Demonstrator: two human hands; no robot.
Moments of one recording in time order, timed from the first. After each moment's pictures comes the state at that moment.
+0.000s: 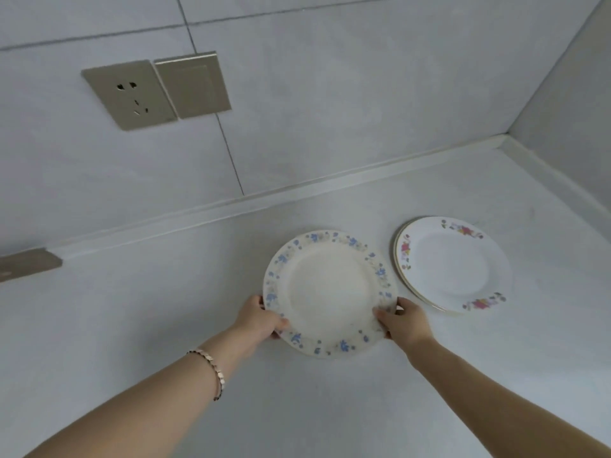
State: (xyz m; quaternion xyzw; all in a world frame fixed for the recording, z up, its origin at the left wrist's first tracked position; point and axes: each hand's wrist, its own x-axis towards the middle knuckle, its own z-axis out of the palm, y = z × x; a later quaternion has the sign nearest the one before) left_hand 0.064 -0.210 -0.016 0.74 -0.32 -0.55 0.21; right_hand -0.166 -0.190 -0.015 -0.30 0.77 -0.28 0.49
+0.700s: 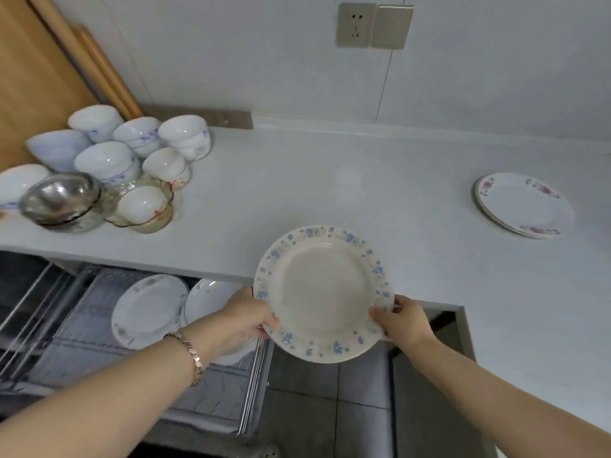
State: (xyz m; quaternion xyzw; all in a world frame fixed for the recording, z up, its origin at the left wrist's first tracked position) left_hand 0.140 0.231 0.035 0.75 -0.20 -0.55 0.31; right_hand -0.093 0.153 0.028 -0.48 0.65 -0.16 0.57
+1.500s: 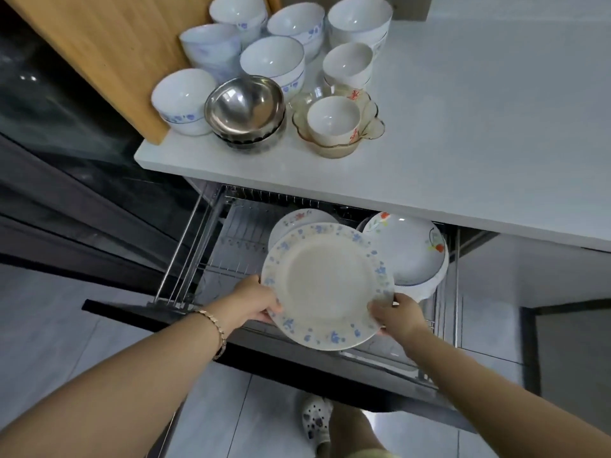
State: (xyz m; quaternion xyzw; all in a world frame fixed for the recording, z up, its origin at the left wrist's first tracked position) left_hand 0.502 0.447 -0.069 0.80 -0.07 -0.56 0.23; right_hand 0.279 0.361 -0.099 -0.42 0.66 -0.05 0.63
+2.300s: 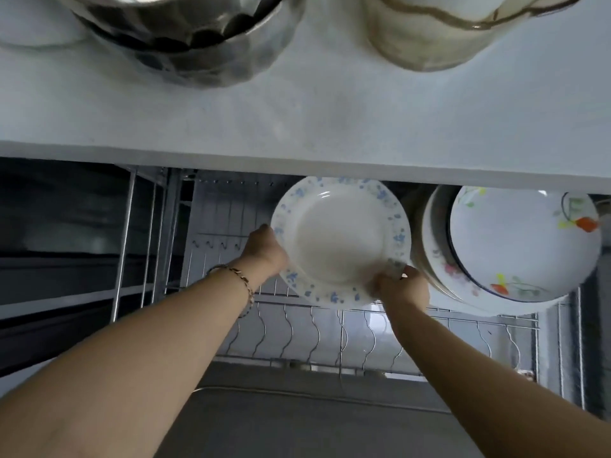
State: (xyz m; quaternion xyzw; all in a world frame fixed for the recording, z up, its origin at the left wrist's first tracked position) left_hand 0.650 0.324 -0.296 0.85 -0.27 -0.44 0.02; right_hand 0.448 0.313 -0.300 -0.31 0.83 -0.09 0.46
